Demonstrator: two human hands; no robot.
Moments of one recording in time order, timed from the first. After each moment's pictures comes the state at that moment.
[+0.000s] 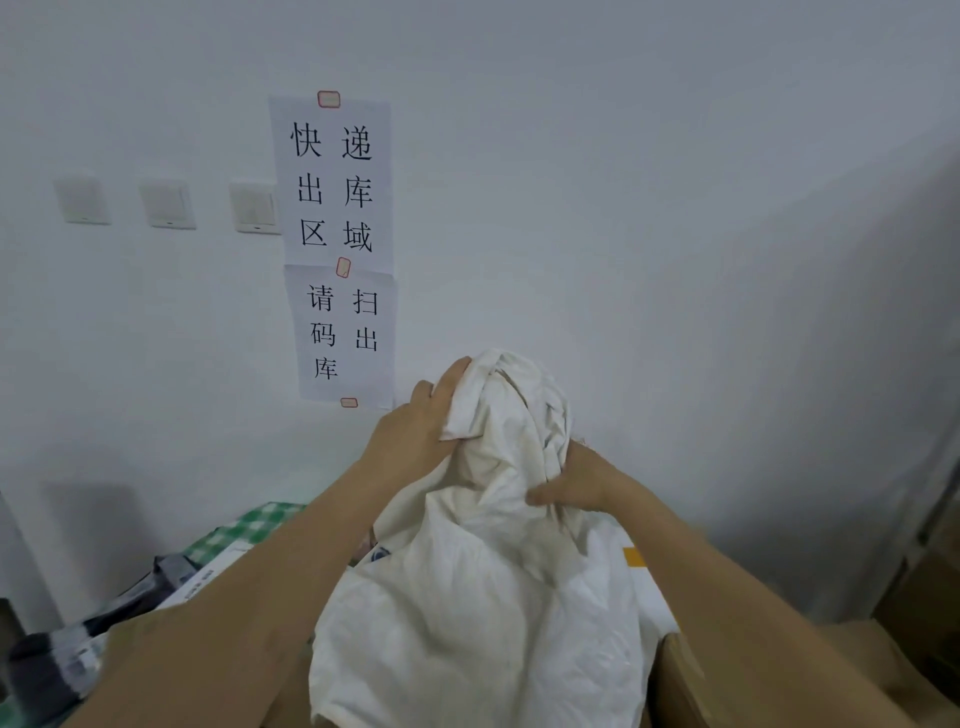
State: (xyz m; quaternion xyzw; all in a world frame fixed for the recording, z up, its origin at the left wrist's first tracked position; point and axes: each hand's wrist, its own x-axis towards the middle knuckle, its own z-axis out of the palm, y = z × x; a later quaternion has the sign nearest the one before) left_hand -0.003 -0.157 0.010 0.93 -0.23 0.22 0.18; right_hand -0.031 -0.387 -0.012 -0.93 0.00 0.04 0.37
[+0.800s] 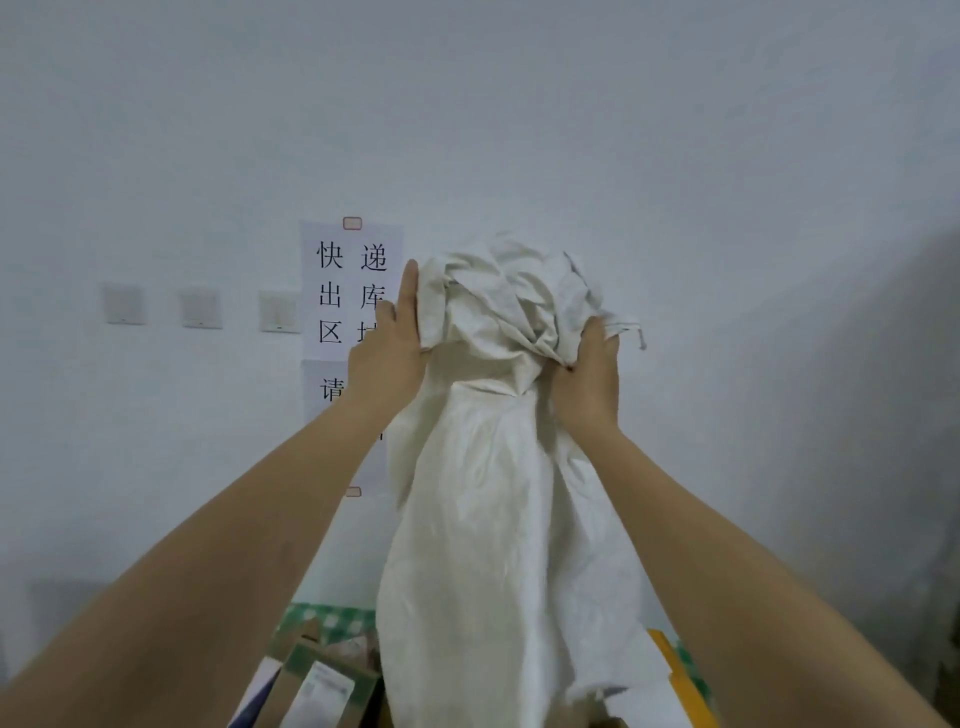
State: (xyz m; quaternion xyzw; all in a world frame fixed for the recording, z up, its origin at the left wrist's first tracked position) left_hand 0.028 -0.139 0.174 0.88 -0.09 0.44 0.16; right_hand -0.010 -0.347 0.158 -0.77 -0.06 -0.46 0.43
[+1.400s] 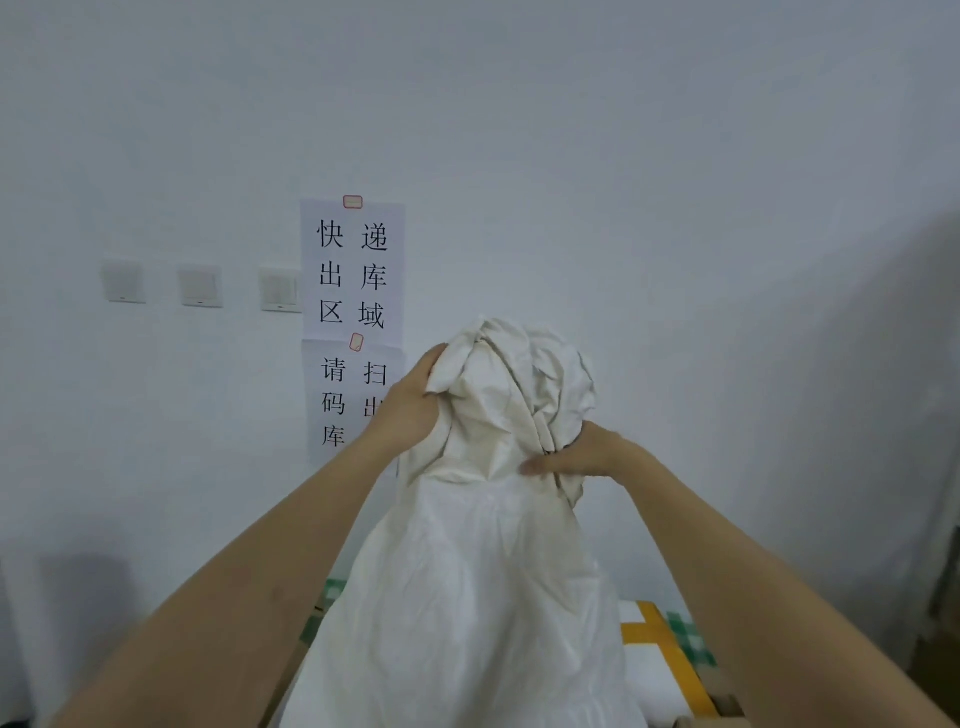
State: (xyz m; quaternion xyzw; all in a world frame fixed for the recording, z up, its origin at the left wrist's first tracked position) left_hand 0.008 -0.143 0.112 0.83 -0.23 0.20 0.46; right_hand -0.014 -0.384 0.094 -0.95 0.02 0.01 0.30
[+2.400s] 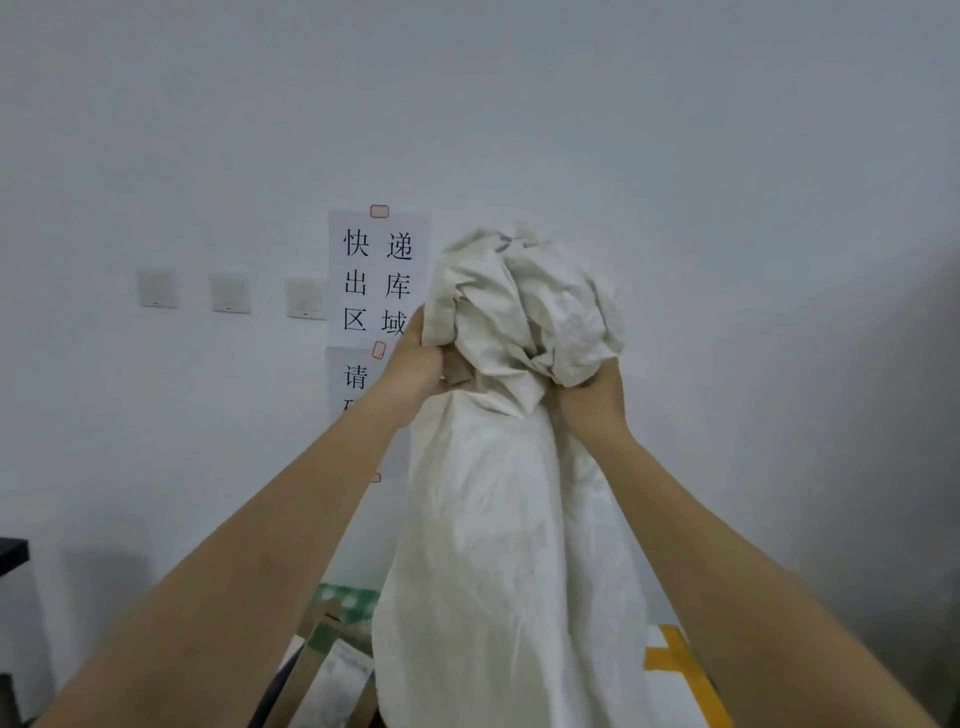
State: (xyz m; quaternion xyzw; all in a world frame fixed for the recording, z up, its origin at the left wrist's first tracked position) left_hand 0.012 -0.134 0.165 0.67 -0.16 0.12 0.72; right_hand 0.001 -0.334 0.137 -0.77 -0.08 -0.39 0.50
